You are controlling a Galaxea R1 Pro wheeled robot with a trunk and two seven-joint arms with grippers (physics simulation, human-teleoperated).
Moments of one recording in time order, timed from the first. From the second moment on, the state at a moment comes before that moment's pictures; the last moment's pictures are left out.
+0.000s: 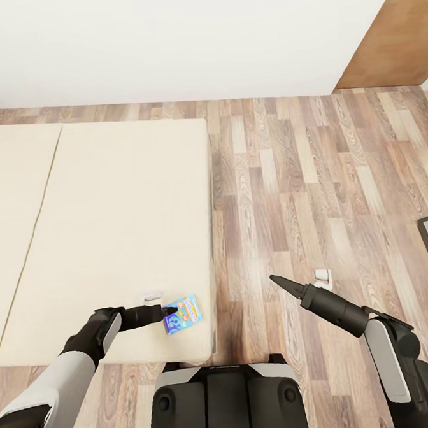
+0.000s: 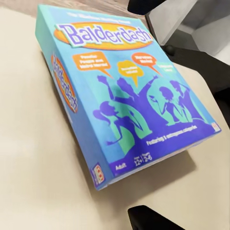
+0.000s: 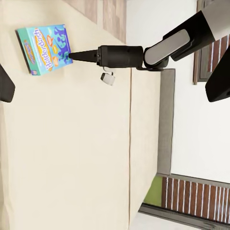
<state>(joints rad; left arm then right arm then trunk) -0.84 0.10 0.11 -0.47 -0.01 0.50 -0.66 -0.34 -0.01 -0.26 -1.58 -0.52 0.82 0.90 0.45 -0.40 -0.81</state>
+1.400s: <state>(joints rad) -0.84 0.11 0.11 -0.47 -0.01 0.53 -0.72 -0.34 -0.01 -0.26 -1.58 -0.52 0.83 0.90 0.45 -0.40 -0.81</state>
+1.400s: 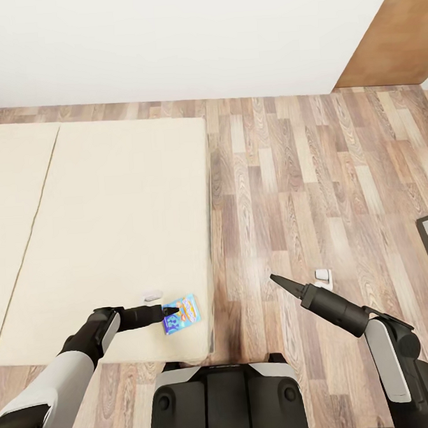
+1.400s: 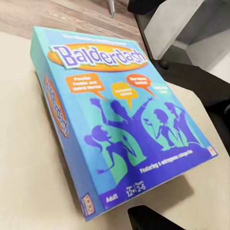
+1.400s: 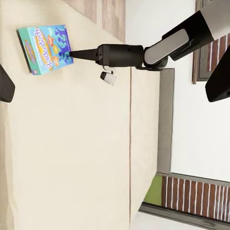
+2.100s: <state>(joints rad) -0.84 0.11 0.11 -0.47 -0.01 0.53 -0.72 -0.34 -0.01 -0.26 -1.58 -0.52 0.83 0.90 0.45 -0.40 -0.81</state>
